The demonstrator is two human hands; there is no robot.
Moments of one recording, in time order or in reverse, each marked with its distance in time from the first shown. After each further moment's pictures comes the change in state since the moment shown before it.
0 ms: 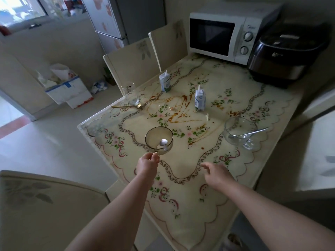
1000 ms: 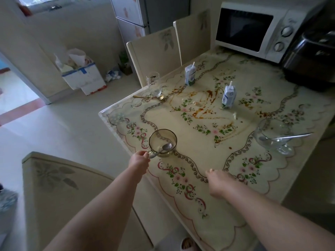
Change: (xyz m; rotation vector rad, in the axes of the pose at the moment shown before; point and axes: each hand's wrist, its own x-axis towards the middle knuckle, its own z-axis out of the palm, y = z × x) left_hand 0.060 -0.031 -0.103 0.037 0.012 -0.177; right_hand 0.011 -0.074 0.056 -0.633 -0.214 -0.072
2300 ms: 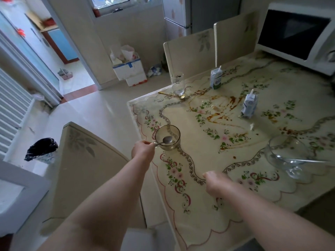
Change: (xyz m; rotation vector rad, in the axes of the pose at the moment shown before) left_hand -0.082 0.029 0.031 0.005 0.450 0.000; right_hand 0.007 0.043 -0.011 0.041 -0.022 -0.227
